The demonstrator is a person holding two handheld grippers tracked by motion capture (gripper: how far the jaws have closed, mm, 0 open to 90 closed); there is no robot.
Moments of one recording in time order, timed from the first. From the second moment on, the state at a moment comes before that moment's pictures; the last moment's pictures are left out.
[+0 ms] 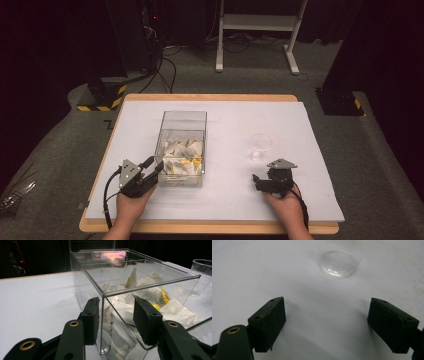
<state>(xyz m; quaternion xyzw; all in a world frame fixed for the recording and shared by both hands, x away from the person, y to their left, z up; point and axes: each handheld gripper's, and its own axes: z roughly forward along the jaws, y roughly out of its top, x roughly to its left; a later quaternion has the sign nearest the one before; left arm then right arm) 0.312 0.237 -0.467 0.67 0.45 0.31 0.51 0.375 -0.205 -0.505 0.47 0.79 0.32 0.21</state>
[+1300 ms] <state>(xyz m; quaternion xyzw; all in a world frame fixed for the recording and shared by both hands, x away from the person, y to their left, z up) 0.281 0.238 -0.467 0.68 0.43 0.30 0.51 0.375 -0.205 -0.504 0.47 0.79 0.32 0.21</state>
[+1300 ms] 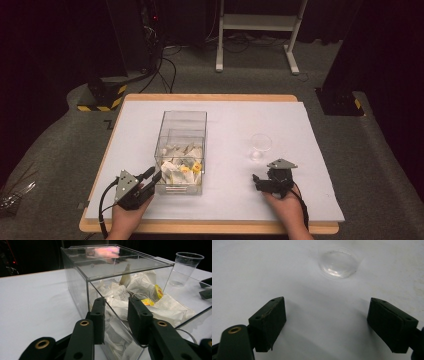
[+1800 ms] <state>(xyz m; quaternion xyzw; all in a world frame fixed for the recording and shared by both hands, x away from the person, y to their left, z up) 0.271 0.242 -0.466 0.69 0.43 0.29 0.50 0.375 -0.206 -0.504 0.47 0.80 0.32 0.21</state>
